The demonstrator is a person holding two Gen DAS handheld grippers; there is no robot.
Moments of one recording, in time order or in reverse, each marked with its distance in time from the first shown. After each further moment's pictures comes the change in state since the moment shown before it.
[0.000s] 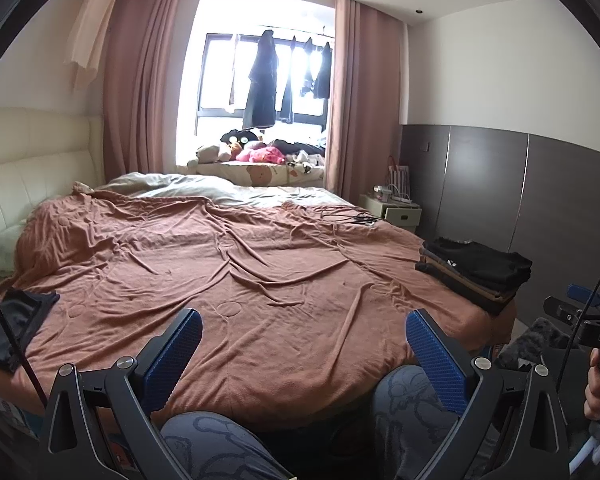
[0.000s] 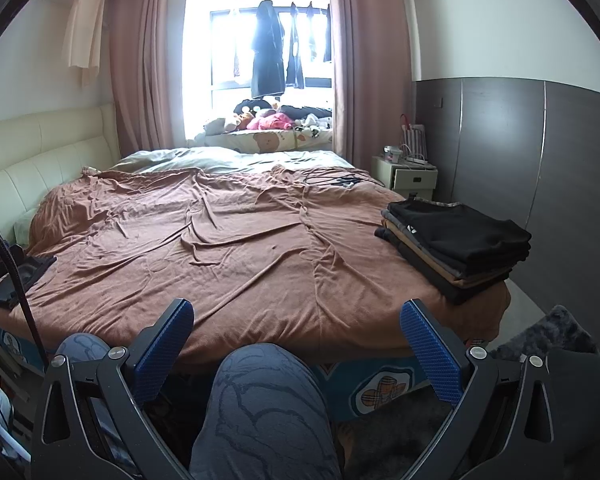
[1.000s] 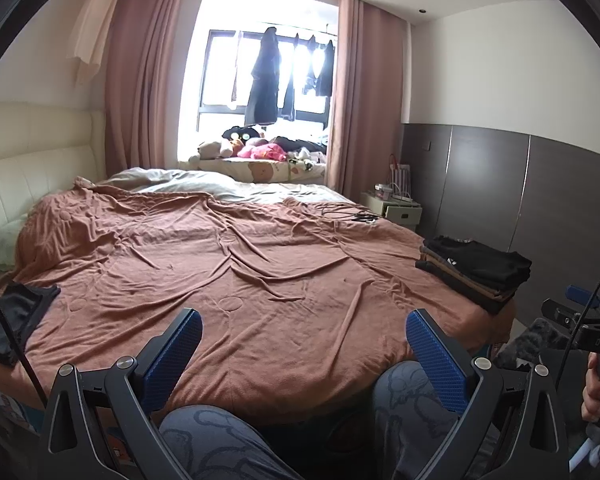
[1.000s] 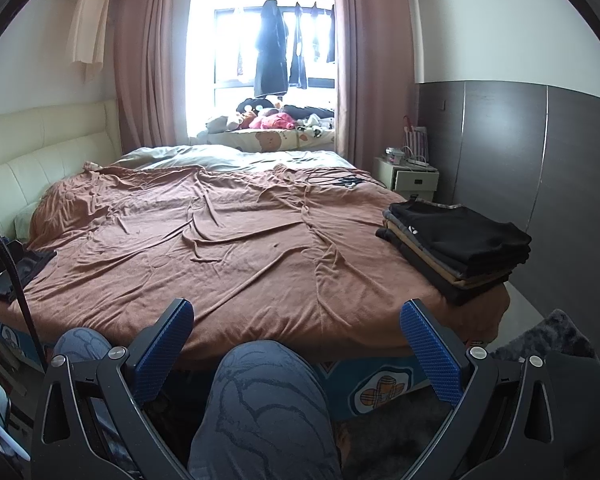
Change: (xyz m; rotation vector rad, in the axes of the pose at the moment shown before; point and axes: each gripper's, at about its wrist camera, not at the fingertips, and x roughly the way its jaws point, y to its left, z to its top) left arm -0.003 0.004 0.000 -0.014 0.014 0.002; right arm -0.001 -0.004 -0.001 -0.016 0.001 0.004
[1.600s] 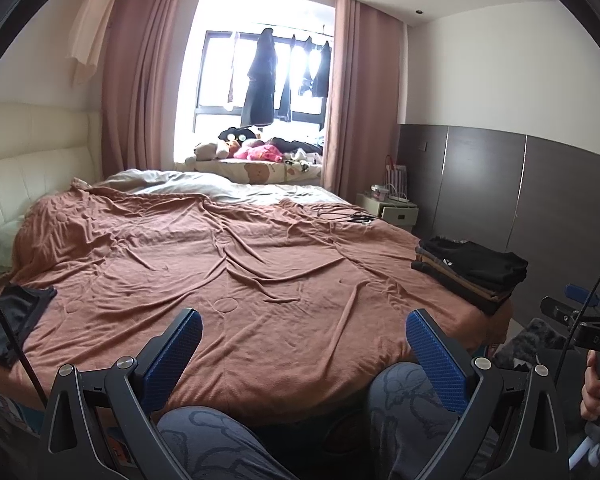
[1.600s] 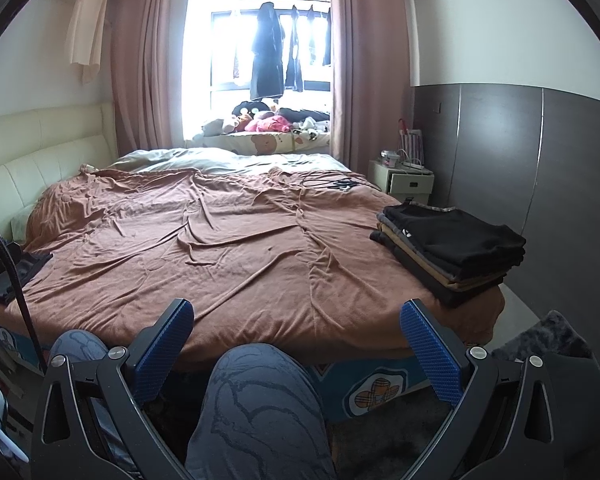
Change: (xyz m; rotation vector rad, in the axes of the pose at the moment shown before) left arm 0.000 -0.004 0.000 0.004 -0.004 -0.009; right arm -0.002 -0.006 -0.001 -0.002 -0.010 -0.013
